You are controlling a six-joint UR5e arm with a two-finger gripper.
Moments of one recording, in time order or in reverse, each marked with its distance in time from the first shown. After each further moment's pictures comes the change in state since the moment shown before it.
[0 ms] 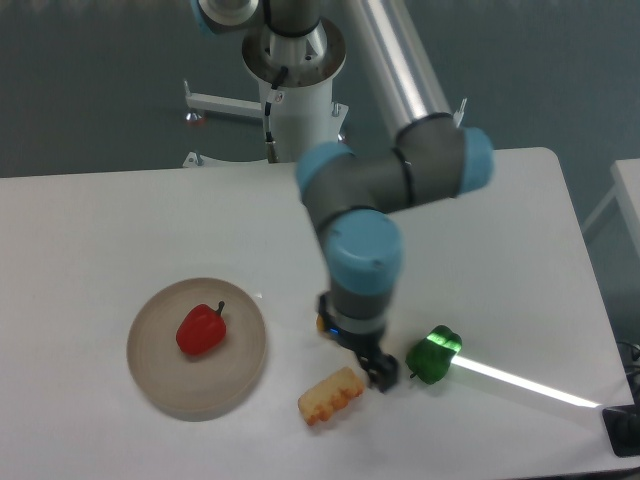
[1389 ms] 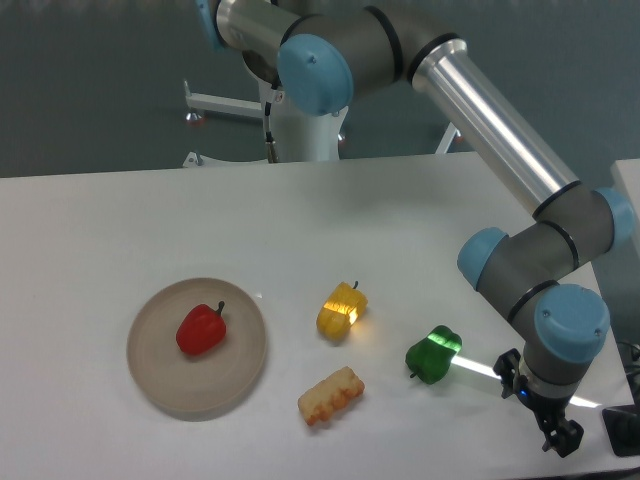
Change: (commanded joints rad) arm 0.363 -0.512 0.643 0.012 0.005 0.518
